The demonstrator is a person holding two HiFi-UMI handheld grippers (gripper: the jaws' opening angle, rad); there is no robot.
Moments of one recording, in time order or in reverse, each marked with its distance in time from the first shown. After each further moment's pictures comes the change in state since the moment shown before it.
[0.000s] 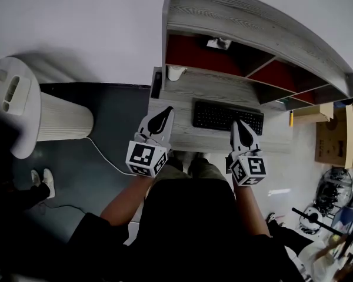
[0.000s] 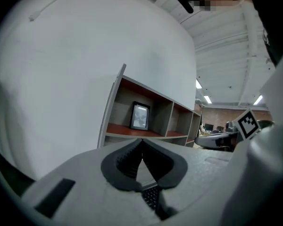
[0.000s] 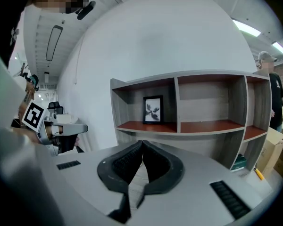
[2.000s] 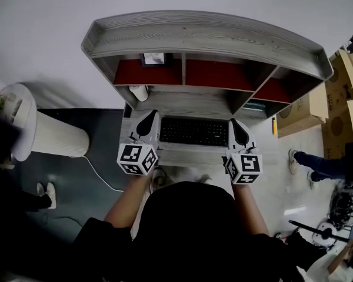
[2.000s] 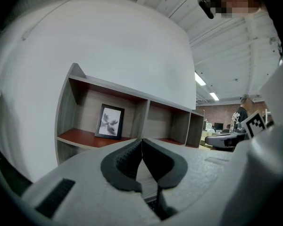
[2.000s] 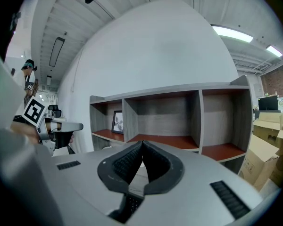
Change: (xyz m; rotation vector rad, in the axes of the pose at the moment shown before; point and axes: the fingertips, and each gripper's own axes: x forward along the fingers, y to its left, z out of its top) left arm 0.106 -0.163 0.013 0.047 -0.056 0.111; right arm -0.080 -0.213 0.029 -0.030 -0.109 -0.012
